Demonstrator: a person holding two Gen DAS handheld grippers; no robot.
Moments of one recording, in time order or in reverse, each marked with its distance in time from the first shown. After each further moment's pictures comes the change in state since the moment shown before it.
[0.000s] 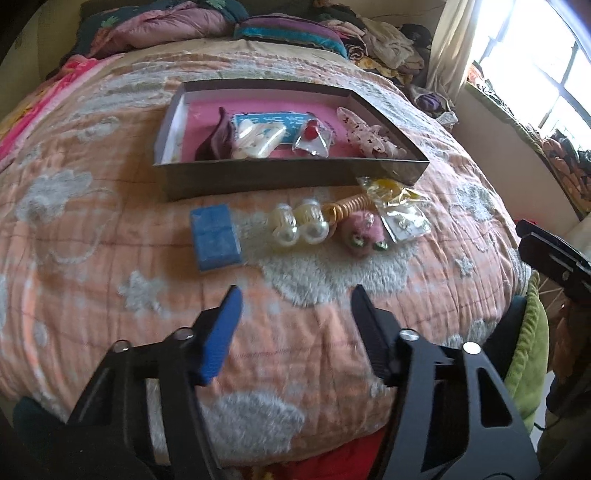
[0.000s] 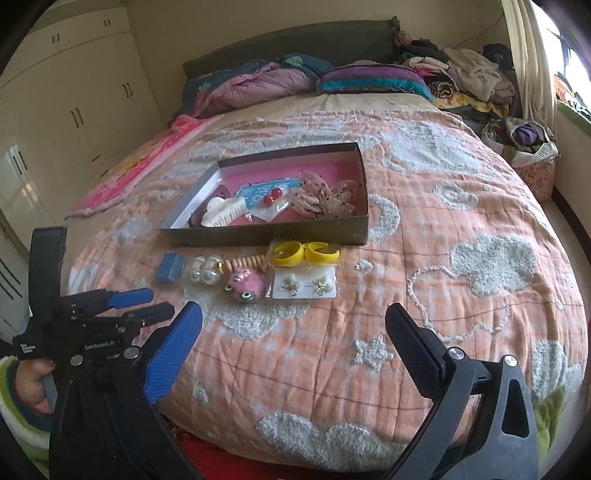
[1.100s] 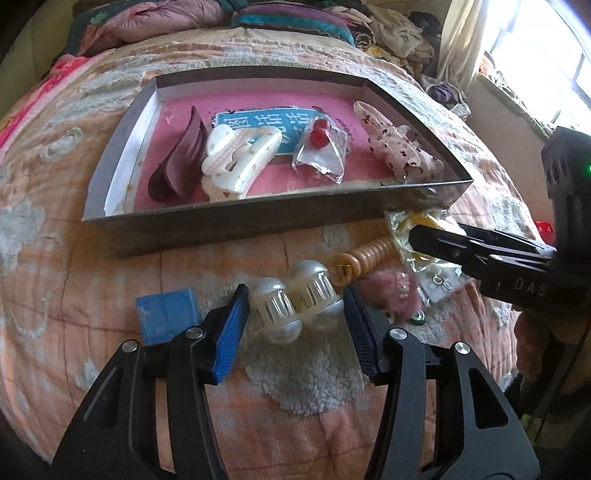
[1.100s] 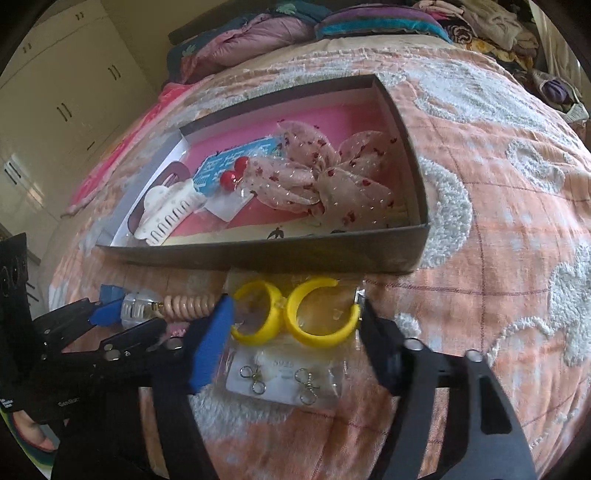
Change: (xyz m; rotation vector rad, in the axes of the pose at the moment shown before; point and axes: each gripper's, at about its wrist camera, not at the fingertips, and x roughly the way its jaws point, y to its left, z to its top) left arm 0.065 -0.001 0.044 0.005 0.040 0.028; right arm 0.142 -0.031 0.043 0.078 0.182 0.094
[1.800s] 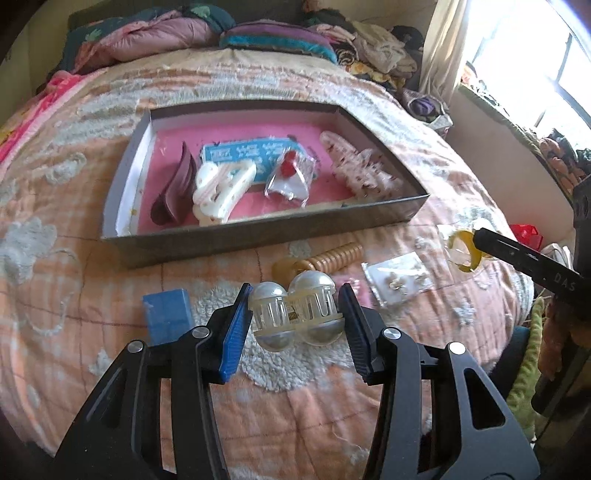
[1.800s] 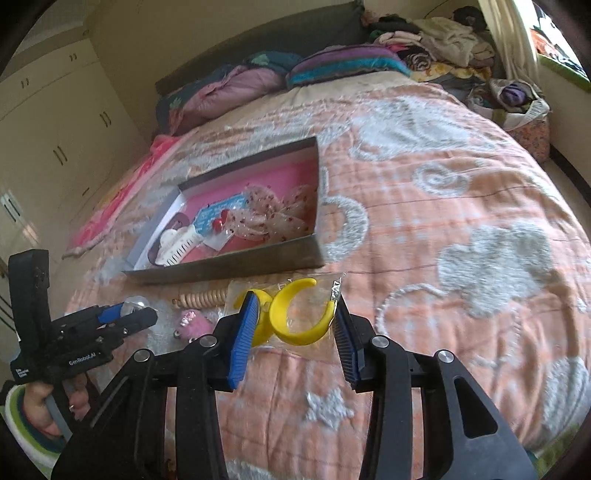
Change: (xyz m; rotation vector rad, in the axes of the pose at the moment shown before) left arm -0.045 -0.018 -0.003 0.027 -0.076 -0.041; right arm -0.106 -0.029 -0.033 0.081 -0.189 -0.042
